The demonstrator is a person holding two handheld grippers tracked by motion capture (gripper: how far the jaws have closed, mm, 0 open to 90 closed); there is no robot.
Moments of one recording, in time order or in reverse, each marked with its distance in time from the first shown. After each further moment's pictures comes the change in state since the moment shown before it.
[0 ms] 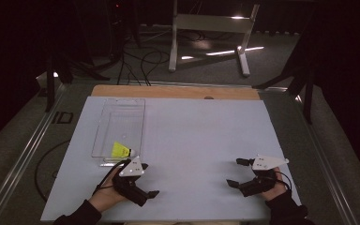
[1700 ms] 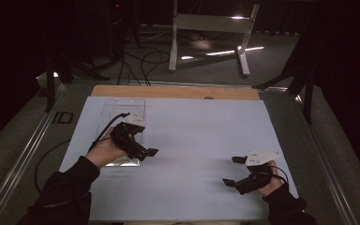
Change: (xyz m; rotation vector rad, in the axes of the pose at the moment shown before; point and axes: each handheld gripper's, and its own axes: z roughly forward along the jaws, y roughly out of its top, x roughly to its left) left arm 0.061 0.110 -0.032 0.091 0.028 -0.025; right arm 0.004 0.025 0.007 0.084 0.033 -0.024
